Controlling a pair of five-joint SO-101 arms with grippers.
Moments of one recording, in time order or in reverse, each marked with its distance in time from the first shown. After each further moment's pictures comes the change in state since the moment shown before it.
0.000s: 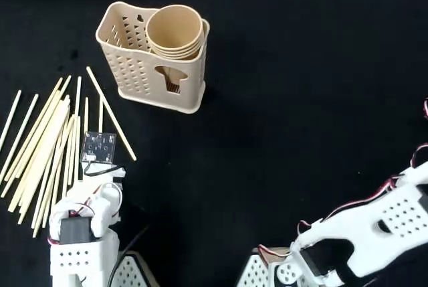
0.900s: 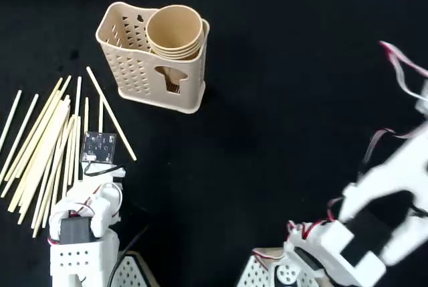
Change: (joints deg) left arm 0.0 0.0 0.0 0.0 0.0; right arm -11.4 -44.3 0.7 34.1 -8.2
